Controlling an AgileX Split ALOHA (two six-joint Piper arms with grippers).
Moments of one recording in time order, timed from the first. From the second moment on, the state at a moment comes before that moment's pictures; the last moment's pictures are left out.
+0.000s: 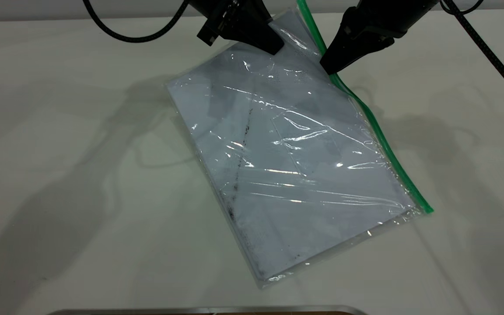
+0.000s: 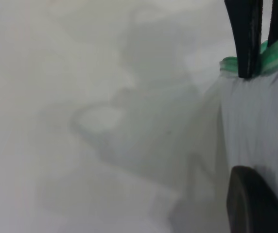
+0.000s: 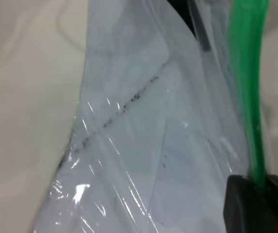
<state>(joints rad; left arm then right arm) -0.30 2.71 -2.25 -1.01 1.17 1.86 0.22 2.21 -1.35 0.90 0.68 -1.23</state>
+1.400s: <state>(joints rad) -0.25 2.72 -2.35 -0.90 1.17 1.72 0.22 2.21 -1.33 0.46 0.96 -0.76</state>
